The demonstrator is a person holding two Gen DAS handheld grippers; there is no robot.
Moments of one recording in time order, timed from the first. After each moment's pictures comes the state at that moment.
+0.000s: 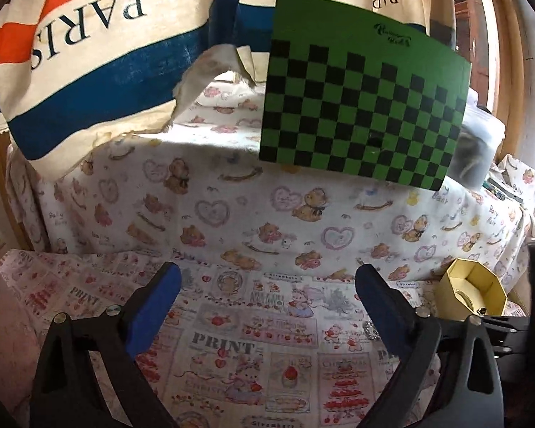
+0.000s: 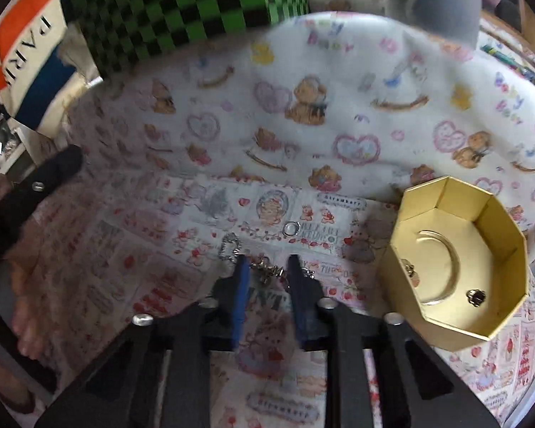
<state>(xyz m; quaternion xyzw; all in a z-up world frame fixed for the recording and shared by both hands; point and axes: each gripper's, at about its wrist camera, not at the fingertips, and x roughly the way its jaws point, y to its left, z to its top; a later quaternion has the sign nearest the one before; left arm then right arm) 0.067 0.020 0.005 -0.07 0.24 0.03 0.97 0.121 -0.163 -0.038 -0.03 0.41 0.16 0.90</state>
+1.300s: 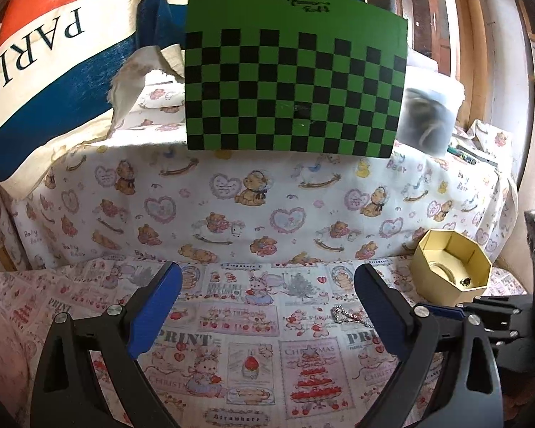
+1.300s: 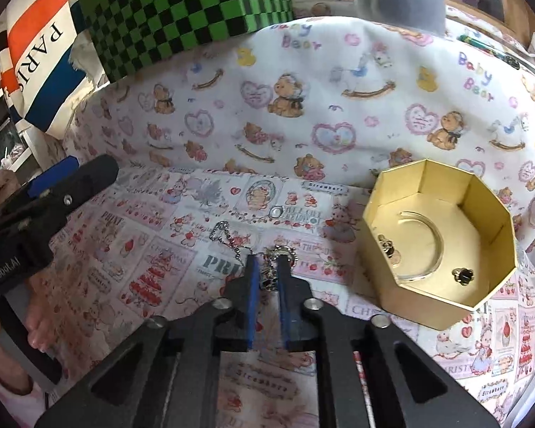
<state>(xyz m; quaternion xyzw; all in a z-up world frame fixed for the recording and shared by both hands) 0.064 -0.016 0.000 -0.02 0.25 -0.03 0.97 0.096 -0.187 -0.038 -0.02 0.39 0.17 0.90</state>
